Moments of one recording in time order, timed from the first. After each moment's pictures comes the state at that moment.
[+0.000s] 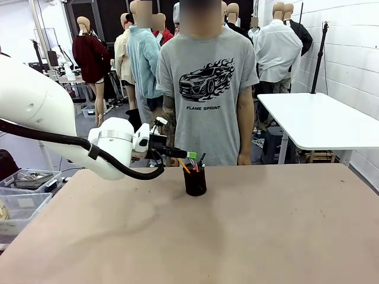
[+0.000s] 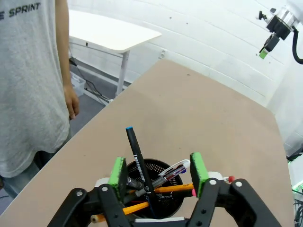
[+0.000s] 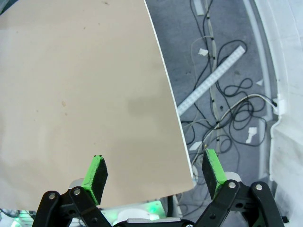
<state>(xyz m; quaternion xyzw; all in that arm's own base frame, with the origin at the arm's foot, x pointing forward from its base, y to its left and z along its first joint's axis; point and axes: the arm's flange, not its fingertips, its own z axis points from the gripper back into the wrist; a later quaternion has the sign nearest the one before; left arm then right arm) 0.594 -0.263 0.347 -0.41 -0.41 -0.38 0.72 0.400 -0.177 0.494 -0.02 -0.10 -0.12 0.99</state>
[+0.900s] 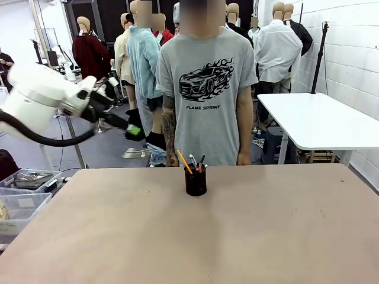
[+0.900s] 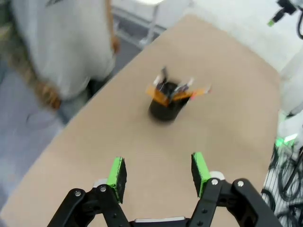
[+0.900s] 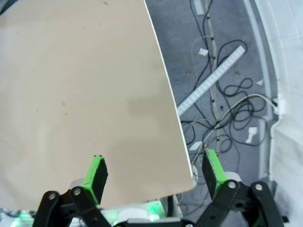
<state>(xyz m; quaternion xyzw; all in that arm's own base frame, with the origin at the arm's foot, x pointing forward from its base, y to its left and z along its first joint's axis) 0.541 -0.091 0.514 -0.26 -0.29 -0.39 0.83 0.400 -0.178 0.493 -0.02 -0.10 -0.12 0.99</state>
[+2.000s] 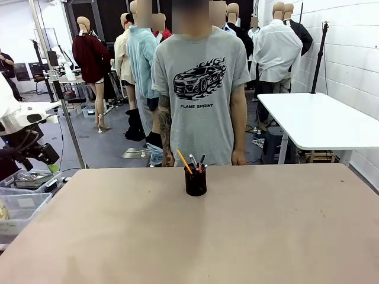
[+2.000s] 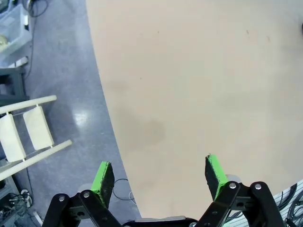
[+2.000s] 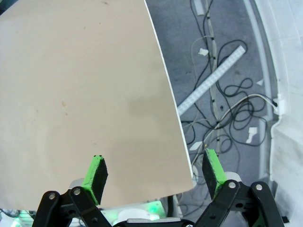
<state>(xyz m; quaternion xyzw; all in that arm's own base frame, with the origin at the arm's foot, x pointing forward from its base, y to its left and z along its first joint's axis) 0.459 0.058 0.468 -0.01 -0.13 -0.10 0.99 0.400 -0.177 0.493 -0.02 -0.10 -0.12 0.99</state>
